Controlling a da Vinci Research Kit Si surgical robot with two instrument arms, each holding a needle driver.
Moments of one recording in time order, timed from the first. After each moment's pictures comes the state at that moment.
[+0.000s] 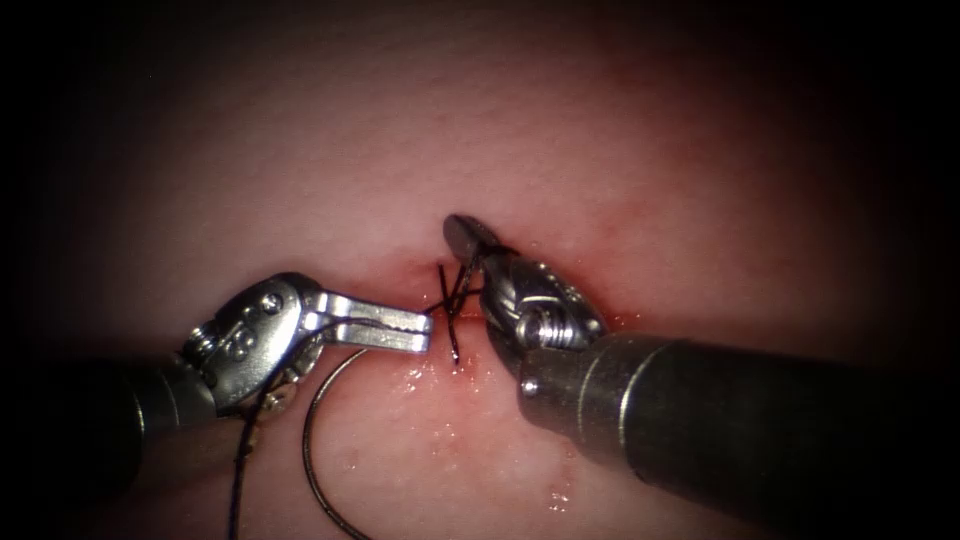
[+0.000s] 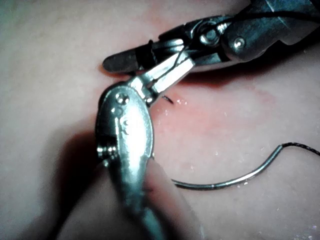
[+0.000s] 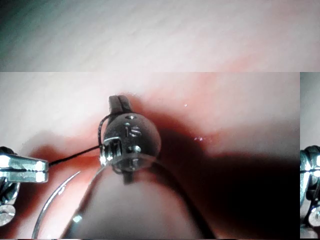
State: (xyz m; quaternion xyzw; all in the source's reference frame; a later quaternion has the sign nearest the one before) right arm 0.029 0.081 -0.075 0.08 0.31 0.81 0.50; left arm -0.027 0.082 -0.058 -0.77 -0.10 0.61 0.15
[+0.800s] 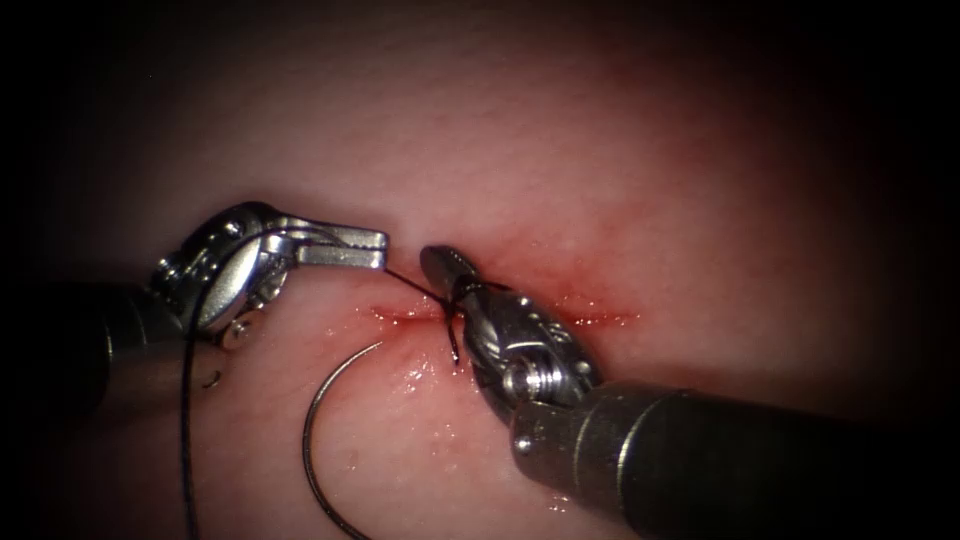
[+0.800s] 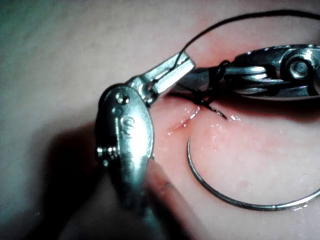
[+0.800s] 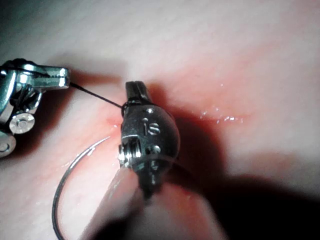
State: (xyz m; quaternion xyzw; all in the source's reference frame) right arm 0.029 0.079 -0.079 0.04 0.40 0.74 0.54; left arm -0.023 0.088 -0.055 -0.75 -0.10 0.63 0.19
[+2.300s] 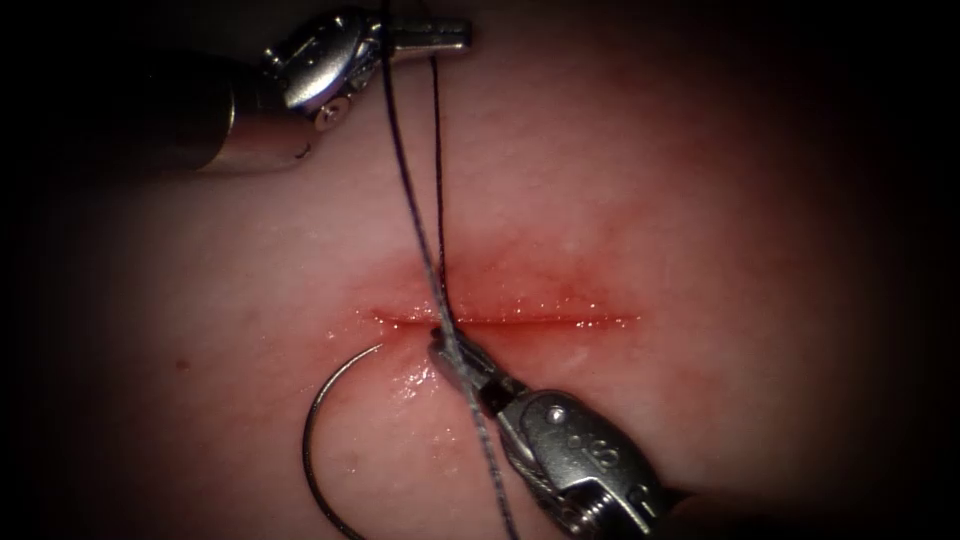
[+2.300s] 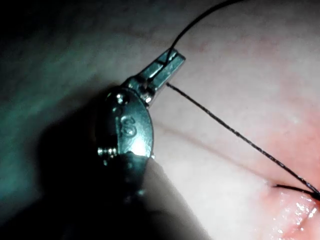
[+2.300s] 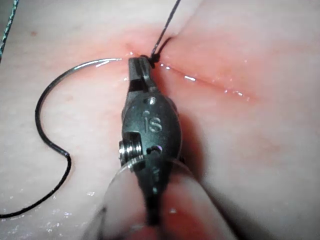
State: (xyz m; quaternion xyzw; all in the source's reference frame) right arm 0.027 0.073 -0.082 0.02 0.51 0.52 0.69; left arm -0.028 0.102 -0.044 -0.70 -0.05 0.67 0.23
